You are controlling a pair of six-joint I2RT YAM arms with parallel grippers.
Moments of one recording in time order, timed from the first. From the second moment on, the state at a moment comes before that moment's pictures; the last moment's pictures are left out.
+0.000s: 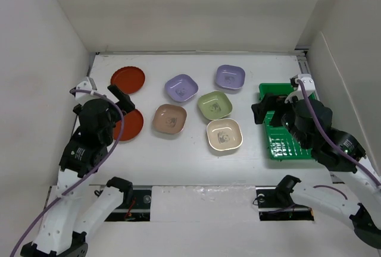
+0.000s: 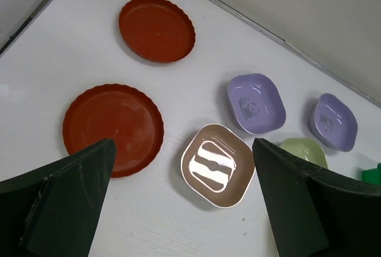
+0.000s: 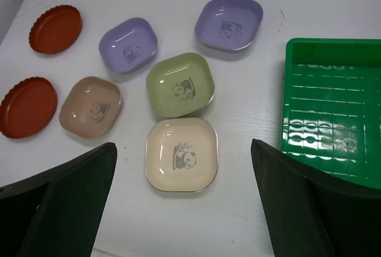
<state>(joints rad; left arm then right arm) -0.34 0.70 1.07 -0.73 -0.50 -0.58 0.76 0.78 1.23 -0.79 0.49 0.39</state>
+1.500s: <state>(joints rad) 0.20 2.22 1.75 -0.60 -0.18 -0.74 0.76 0.72 1.01 -0.61 0.17 0.43</state>
